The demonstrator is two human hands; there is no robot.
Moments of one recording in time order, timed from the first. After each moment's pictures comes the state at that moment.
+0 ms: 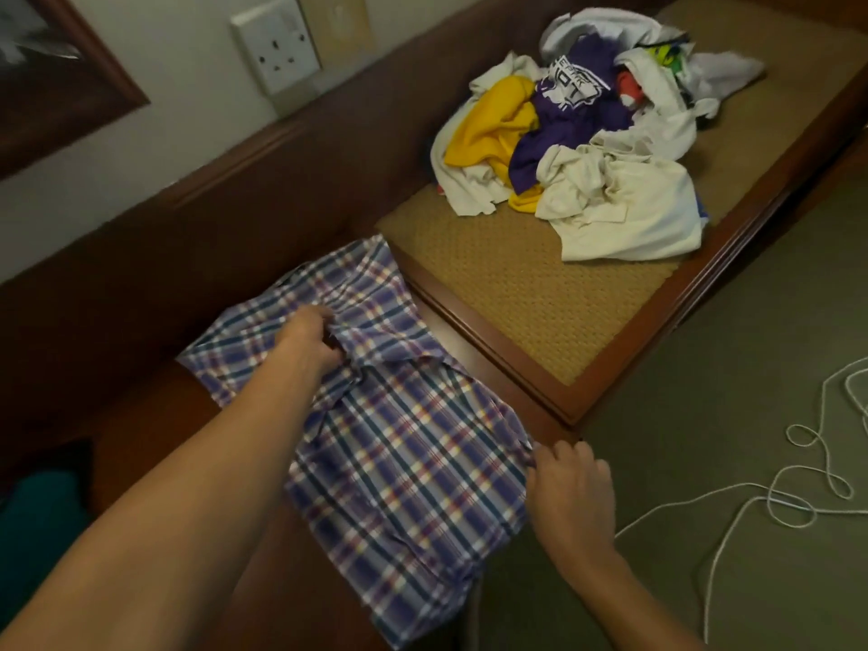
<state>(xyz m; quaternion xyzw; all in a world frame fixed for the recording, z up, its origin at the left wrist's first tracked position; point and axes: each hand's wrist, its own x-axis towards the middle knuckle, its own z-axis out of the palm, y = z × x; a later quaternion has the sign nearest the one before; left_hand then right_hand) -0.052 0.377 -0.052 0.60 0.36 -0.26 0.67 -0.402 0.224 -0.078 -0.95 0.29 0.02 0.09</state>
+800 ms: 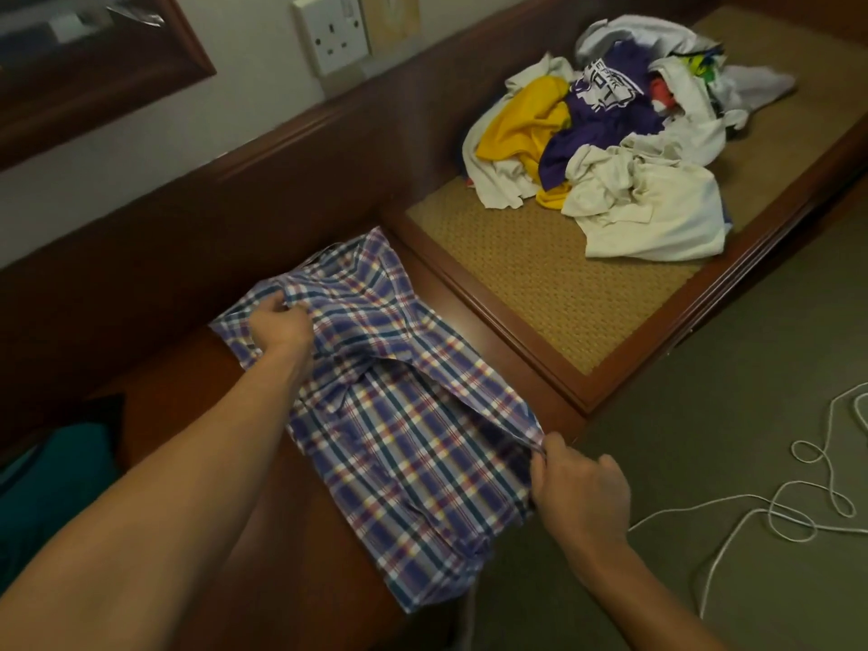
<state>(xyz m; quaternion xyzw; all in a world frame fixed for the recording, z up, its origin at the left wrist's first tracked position) -0.074 0.438 -0.046 0.78 0.27 0.01 0.56 -0.412 0.241 -0.067 -0.97 0.23 -0.07 0.06</state>
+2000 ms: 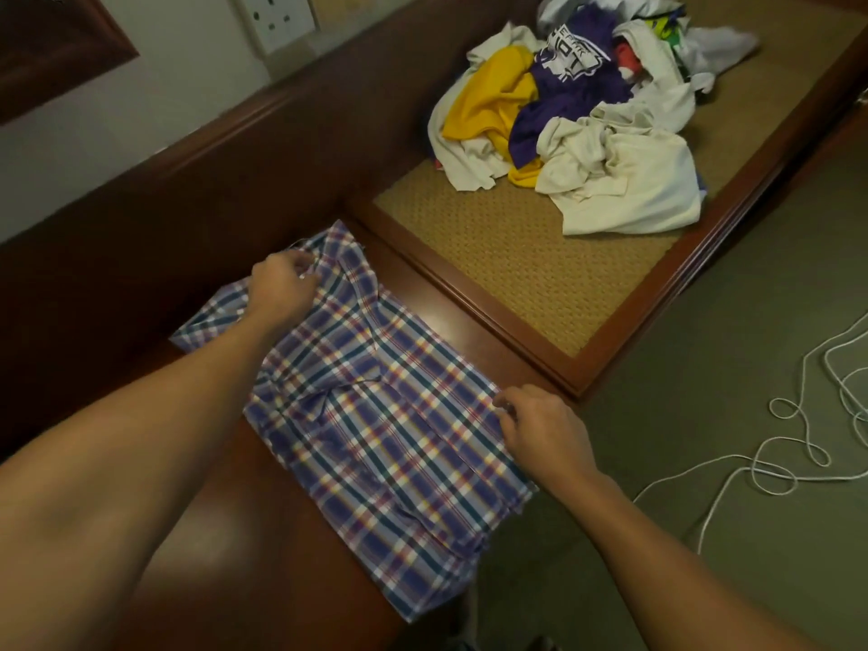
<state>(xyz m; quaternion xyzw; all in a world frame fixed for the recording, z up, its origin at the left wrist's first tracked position) -0.029 0.409 -0.036 0.96 -0.12 -0.08 0.24 -0.358 0.224 -0.061 -0.94 0.24 0.04 0.26</state>
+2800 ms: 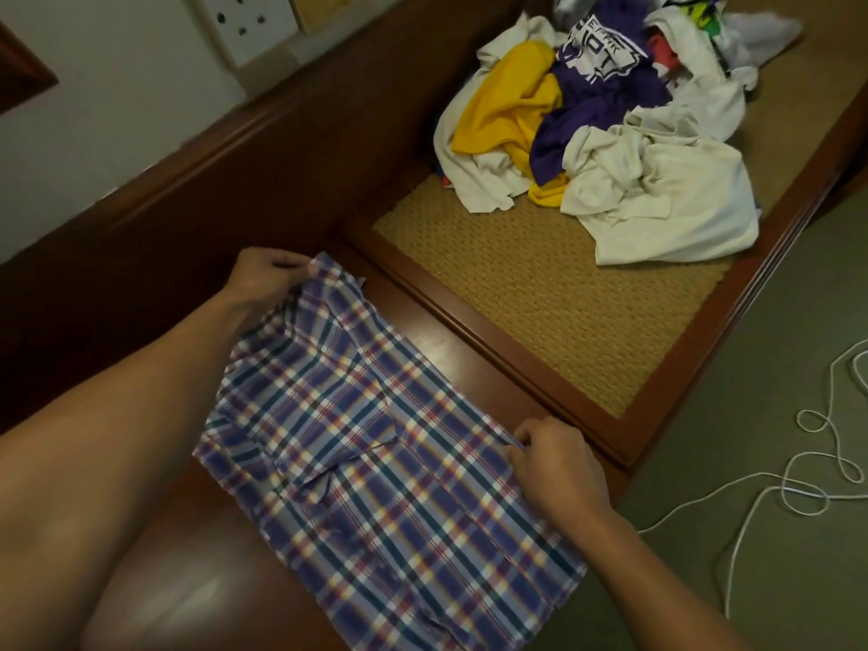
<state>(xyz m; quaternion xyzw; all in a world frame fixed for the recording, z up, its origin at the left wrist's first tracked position) 0.089 0.383 -0.059 0.87 -0.06 -0.24 0.43 -0.286 0.214 -0.071 -0.88 0.36 0.13 0.29</state>
